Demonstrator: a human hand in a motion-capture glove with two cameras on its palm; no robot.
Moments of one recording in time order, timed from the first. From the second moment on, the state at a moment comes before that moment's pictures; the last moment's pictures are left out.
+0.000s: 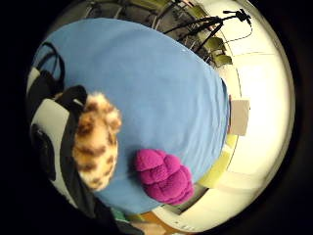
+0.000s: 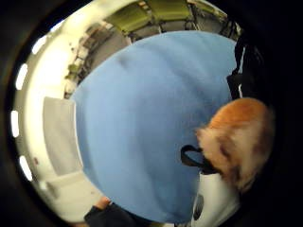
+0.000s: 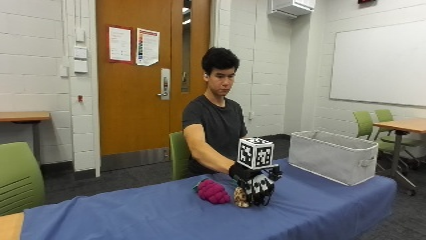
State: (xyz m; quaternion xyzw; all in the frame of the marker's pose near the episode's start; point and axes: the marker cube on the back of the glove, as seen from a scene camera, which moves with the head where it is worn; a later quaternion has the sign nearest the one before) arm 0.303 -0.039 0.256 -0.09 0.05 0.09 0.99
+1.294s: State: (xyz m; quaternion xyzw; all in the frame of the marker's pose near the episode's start) arm -0.144 -0.104 -0.054 0.06 -0.05 -0.18 0.98
